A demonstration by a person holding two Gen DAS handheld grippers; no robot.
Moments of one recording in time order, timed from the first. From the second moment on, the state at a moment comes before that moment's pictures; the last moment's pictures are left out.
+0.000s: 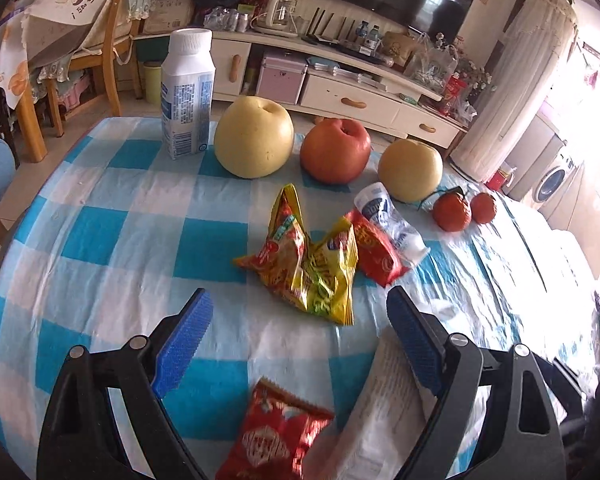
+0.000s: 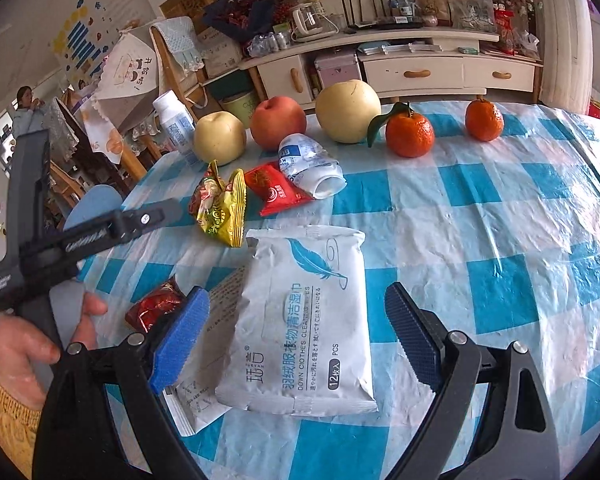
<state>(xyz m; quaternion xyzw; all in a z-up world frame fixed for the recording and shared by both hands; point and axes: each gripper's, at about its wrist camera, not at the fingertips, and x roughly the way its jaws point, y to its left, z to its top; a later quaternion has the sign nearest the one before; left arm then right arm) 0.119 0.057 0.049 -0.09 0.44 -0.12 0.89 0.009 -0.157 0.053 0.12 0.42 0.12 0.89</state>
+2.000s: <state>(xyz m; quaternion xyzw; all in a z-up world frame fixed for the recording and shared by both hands) -0.023 0.101 0.079 -0.05 0.42 -0.08 0.90 0.009 -0.135 0.025 0.04 0.41 0.14 0.90</state>
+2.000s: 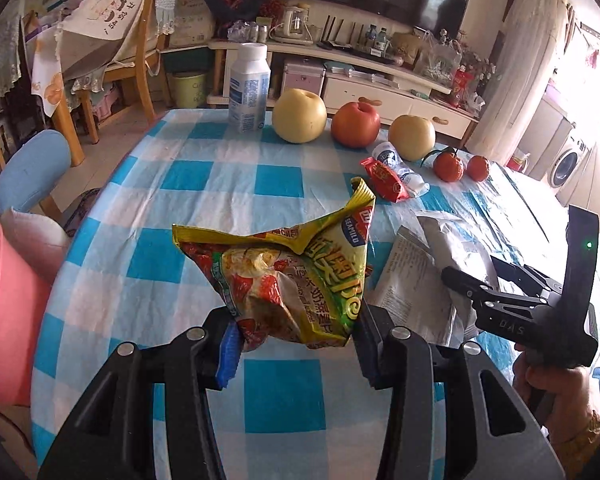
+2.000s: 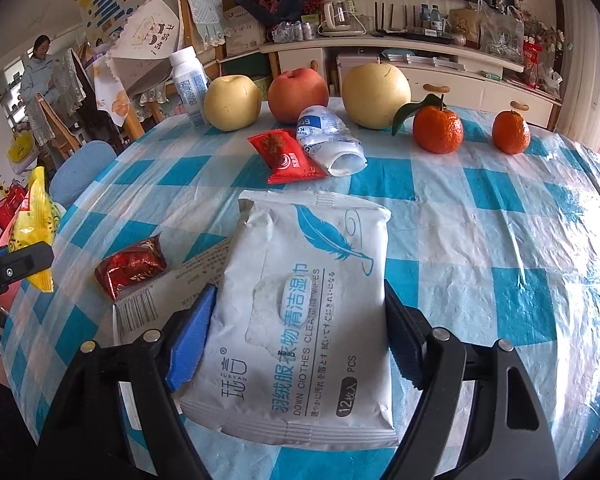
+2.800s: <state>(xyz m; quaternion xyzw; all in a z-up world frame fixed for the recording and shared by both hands) -0.047 0.160 0.099 -0.05 0.38 -0.04 0.92 -0.046 -0.081 0.076 0.04 0.37 0.15 0.92</state>
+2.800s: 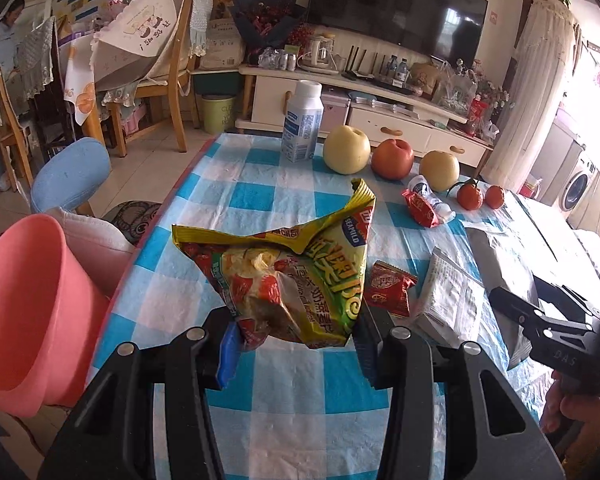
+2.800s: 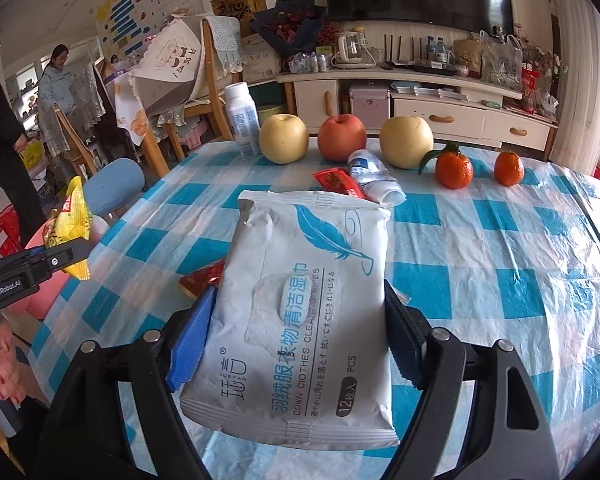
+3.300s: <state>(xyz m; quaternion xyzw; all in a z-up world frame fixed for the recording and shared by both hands) -0.060 0.235 0.127 -0.10 0.34 0.02 0.93 -0.062 0.037 0.110 0.01 0.36 0.25 0.90</state>
